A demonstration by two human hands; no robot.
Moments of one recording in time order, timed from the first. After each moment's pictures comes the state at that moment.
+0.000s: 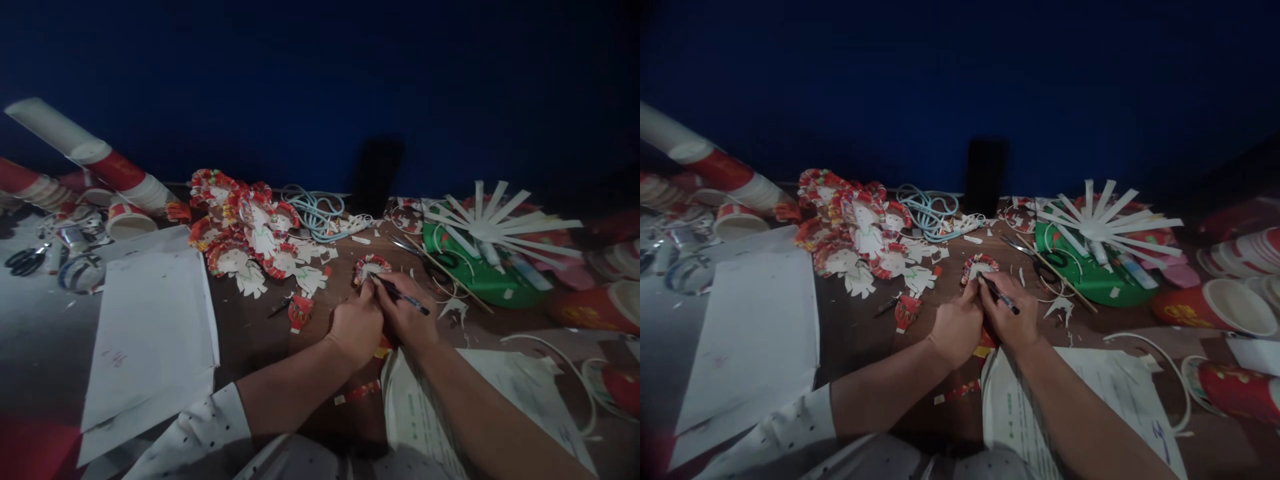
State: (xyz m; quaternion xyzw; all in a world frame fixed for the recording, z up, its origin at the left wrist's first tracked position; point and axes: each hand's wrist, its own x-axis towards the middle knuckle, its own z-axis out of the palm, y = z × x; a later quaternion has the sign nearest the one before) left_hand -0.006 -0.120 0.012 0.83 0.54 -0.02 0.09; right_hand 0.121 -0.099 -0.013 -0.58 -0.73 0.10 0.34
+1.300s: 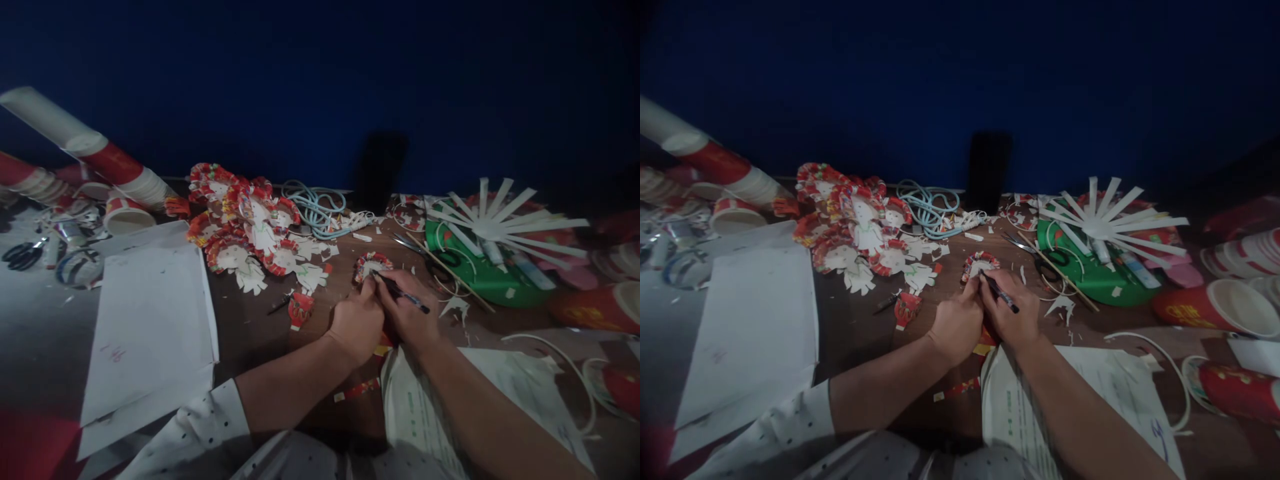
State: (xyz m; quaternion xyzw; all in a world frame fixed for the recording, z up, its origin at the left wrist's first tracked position) left_hand -0.006 -0.119 0.015 0.83 0.54 -0.02 0.10; right_hand 0.120 -0.099 -0.009 -0.60 -0.73 0.09 0.31
